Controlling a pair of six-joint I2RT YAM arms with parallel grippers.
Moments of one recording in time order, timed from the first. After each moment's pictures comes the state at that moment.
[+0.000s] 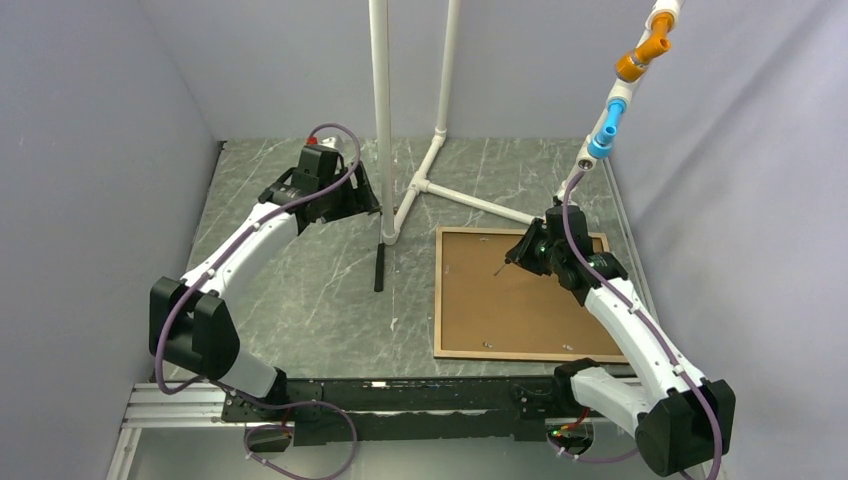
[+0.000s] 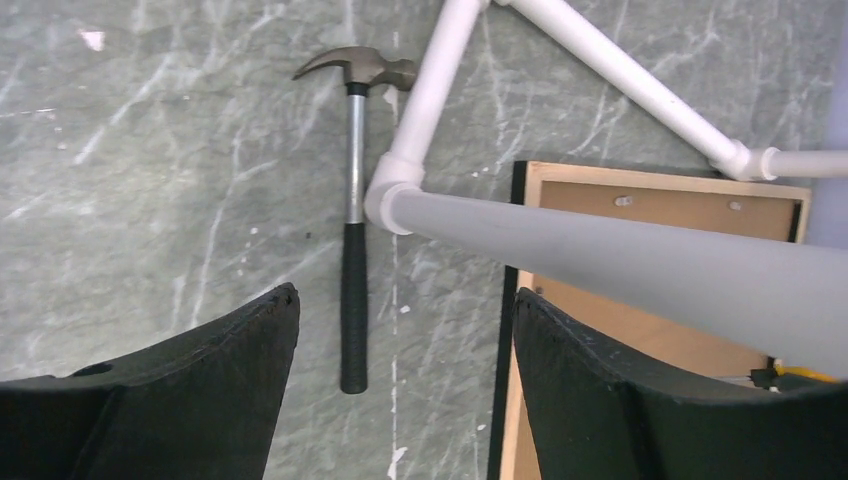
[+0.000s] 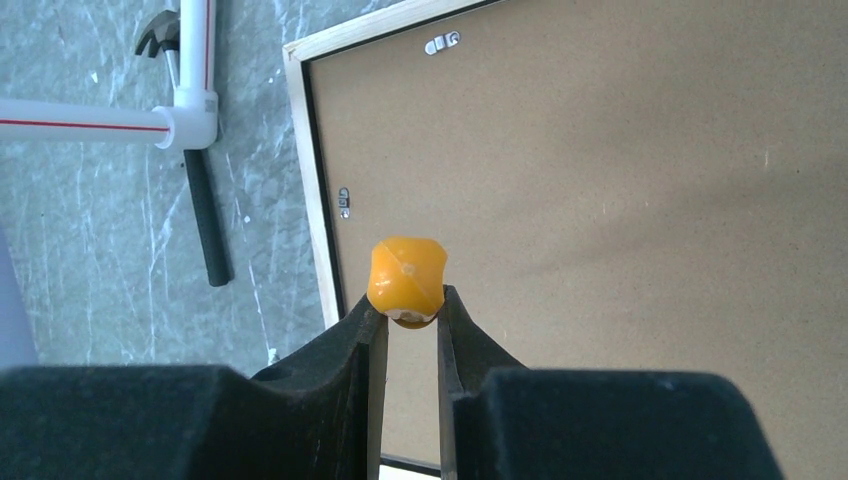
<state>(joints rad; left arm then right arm) -0.37 1.49 1.28 -0.51 0.03 -0.58 0.27 1.01 0.80 -0.54 -0.03 0.65</state>
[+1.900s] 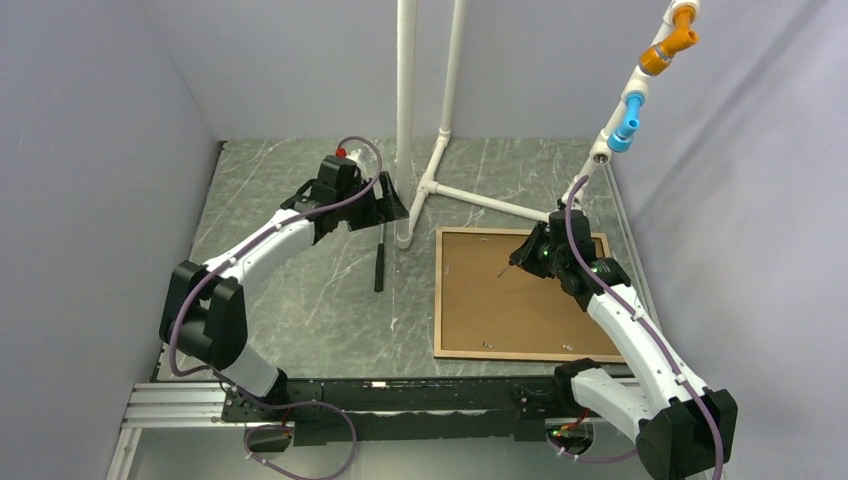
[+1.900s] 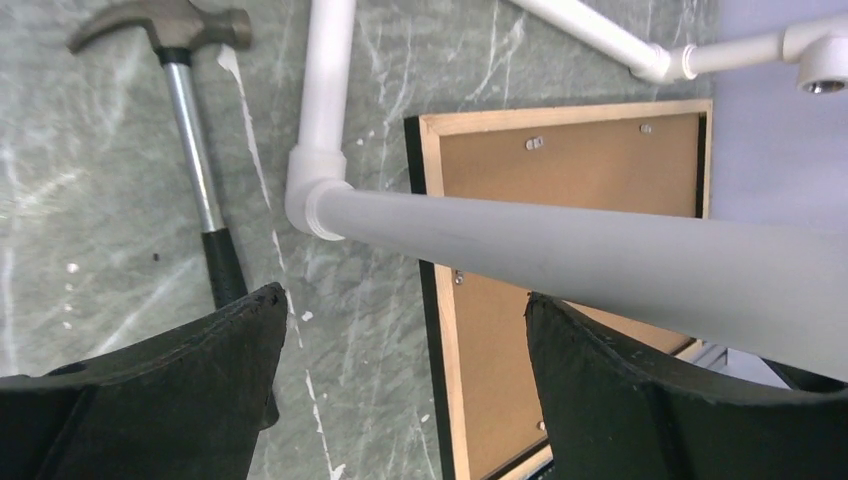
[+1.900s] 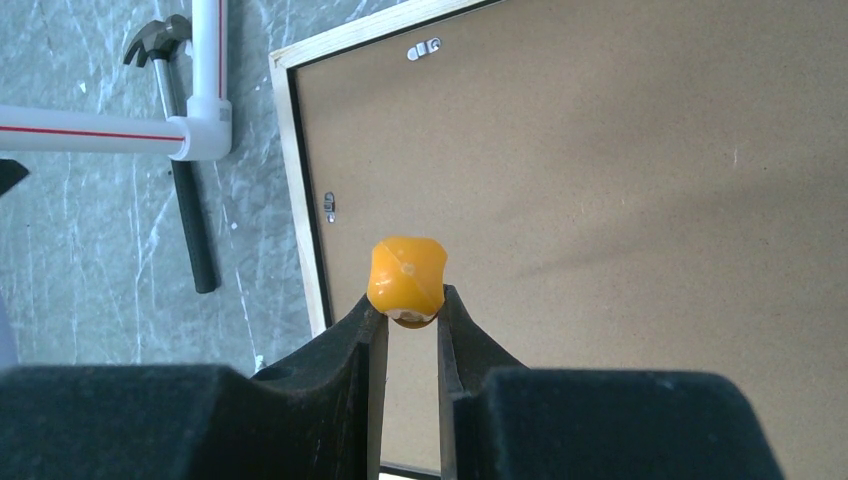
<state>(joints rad) -0.44 1.57 1.17 -0.26 0.25 -0.63 0.27 0.96 0.77 -0.54 0.00 0.64</state>
